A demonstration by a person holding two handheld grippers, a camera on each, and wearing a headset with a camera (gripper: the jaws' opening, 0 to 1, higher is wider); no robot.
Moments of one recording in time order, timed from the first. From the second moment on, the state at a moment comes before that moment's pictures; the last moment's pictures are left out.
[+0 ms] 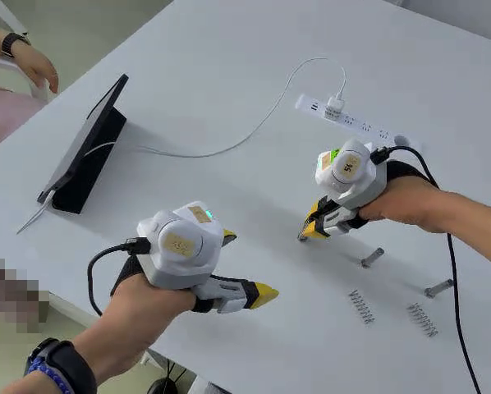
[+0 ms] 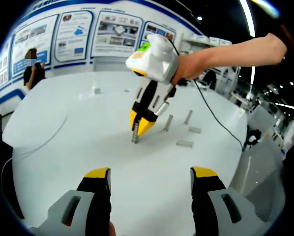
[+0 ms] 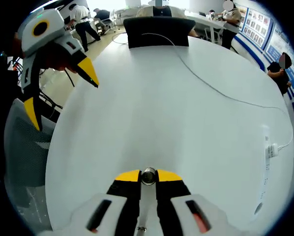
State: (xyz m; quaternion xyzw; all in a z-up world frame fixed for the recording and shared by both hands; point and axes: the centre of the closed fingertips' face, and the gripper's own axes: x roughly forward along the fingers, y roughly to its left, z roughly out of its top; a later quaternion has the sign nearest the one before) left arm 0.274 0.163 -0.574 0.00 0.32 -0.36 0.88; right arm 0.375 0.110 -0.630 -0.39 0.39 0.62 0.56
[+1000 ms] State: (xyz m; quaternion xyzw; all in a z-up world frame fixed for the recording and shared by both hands) left arm 0.273 0.165 -0.574 -0.01 0.32 -0.36 0.88; right arm 0.371 0.107 -0.635 -0.38 0.40 0.63 0.55
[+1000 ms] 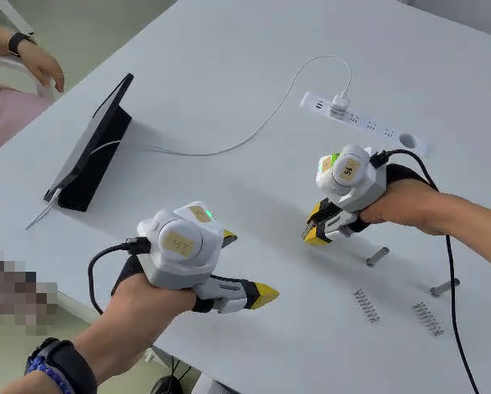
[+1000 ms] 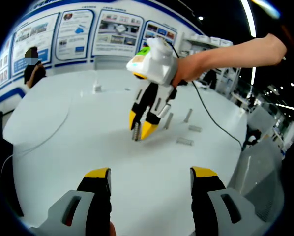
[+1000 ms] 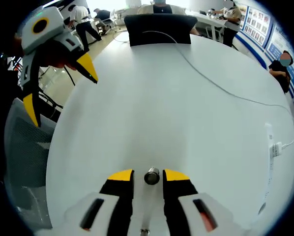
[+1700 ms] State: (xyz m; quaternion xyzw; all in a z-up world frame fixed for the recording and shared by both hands) left arm 0.262 0.149 -0.566 0.00 0.32 -0.38 0.87; right arm 0.388 0.085 -0.577 -0.27 0.39 0.57 0.67
